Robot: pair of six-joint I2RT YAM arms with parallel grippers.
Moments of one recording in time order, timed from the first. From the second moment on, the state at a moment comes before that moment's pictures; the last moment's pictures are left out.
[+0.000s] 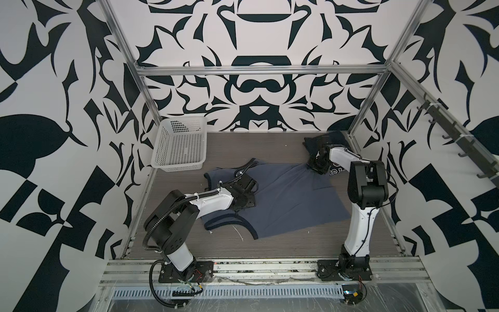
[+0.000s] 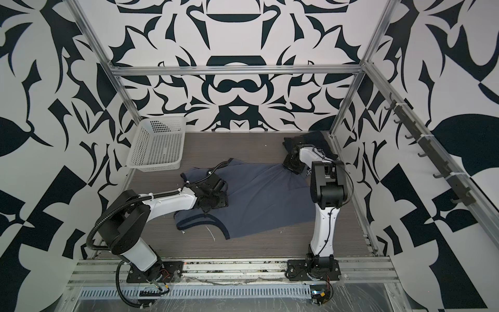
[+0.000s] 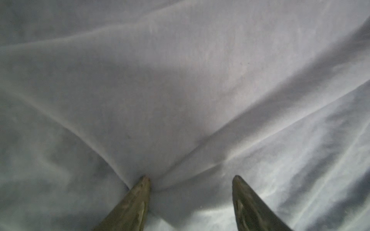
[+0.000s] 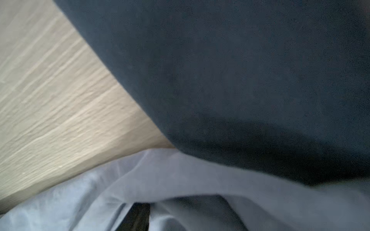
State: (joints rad) left arm -0.76 1.65 0.89 -0.37 -0.06 -0.83; right arm 0.04 2.08 1.49 -0.65 -0.08 0.55
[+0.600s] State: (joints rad) left arm -0.69 1.56 1.09 -0.59 -0.03 -0.74; right arm 0.13 1.78 1.12 -0.63 -0.10 0.55
